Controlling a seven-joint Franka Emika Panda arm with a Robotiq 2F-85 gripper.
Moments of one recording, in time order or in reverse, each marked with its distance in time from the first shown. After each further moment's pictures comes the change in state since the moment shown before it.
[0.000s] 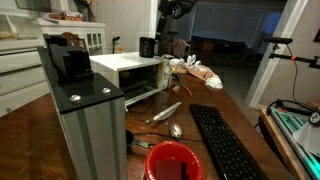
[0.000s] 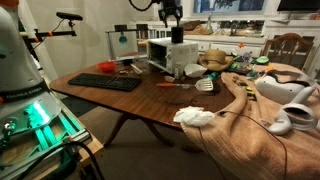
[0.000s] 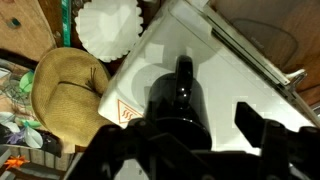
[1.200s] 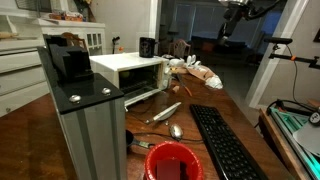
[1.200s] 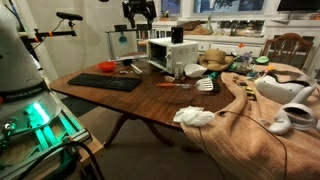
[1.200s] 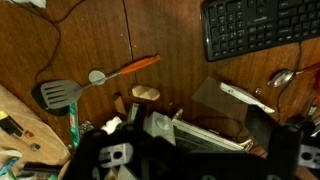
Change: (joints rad) arm -0.078 -0.774 -0.178 -0.887 0.051 0.013 -0.125
